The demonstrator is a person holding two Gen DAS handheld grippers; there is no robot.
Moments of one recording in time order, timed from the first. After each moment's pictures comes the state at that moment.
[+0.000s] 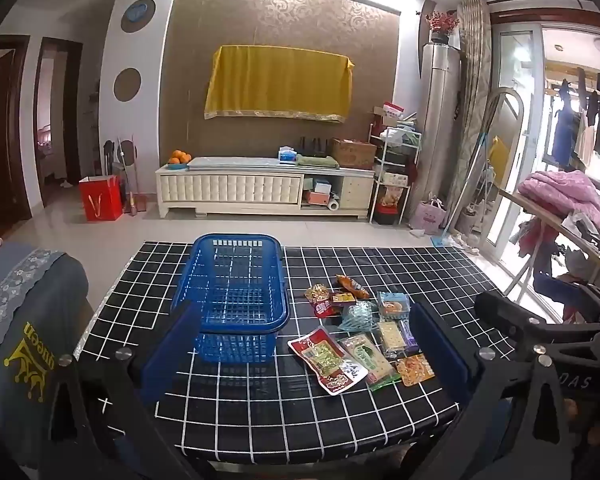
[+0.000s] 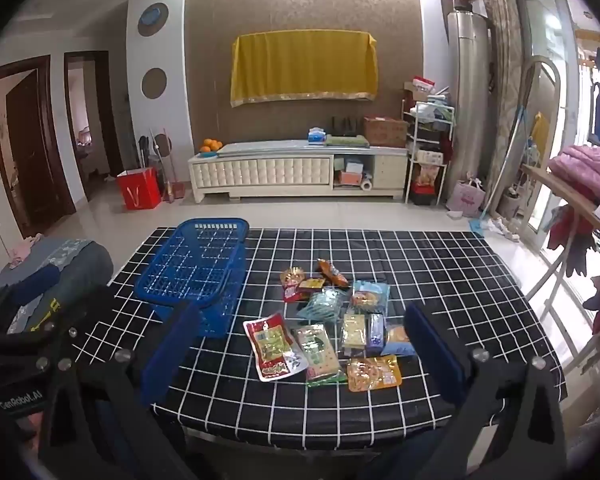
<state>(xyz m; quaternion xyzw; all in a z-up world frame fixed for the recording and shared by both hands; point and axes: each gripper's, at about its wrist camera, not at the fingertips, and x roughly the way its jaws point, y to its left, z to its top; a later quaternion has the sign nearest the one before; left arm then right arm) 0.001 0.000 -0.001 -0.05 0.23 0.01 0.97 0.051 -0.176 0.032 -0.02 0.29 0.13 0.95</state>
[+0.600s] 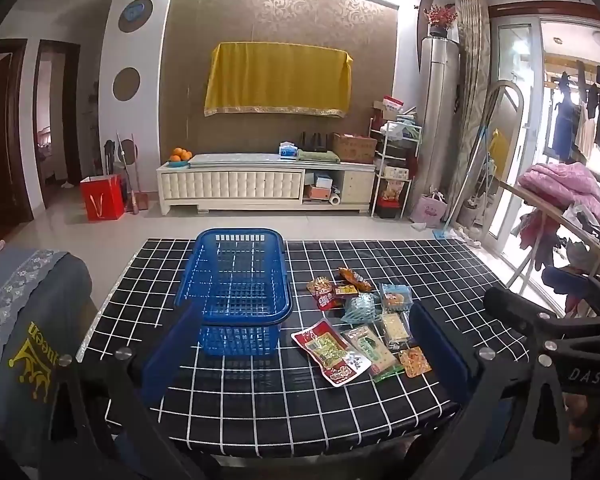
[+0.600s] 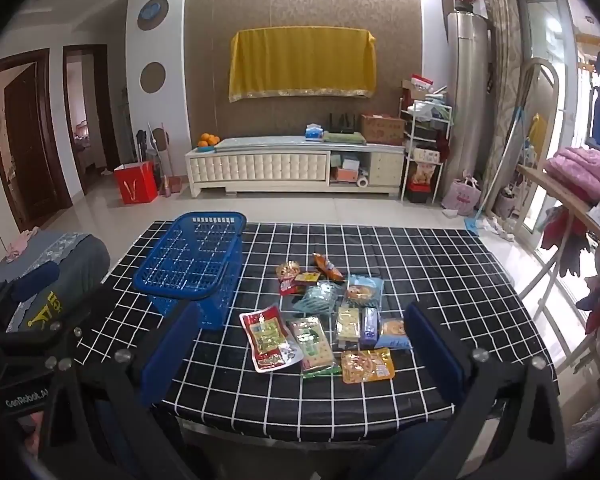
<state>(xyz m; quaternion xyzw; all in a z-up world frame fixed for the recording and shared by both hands) -0.007 0.000 0.000 -0.05 0.24 0.01 0.97 0.042 -0.175 0.035 -0.03 0.30 0.12 0.95</state>
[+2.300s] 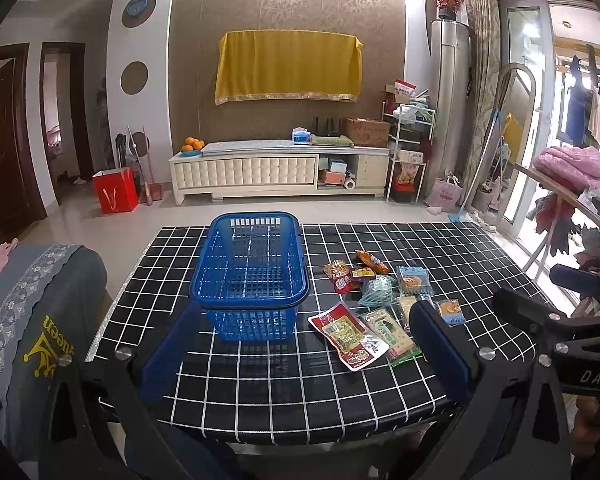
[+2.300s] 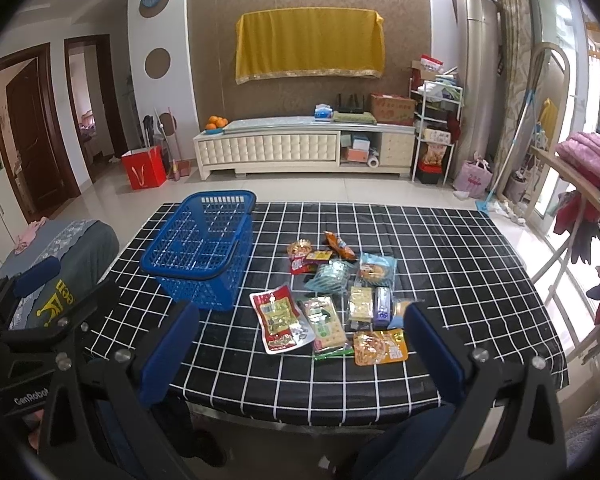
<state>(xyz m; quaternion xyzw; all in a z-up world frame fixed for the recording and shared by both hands) -0.006 -0.001 -0.012 -0.03 0.27 0.03 0.96 0.046 -0.175 0.020 -0.02 0.33 0.14 0.93</state>
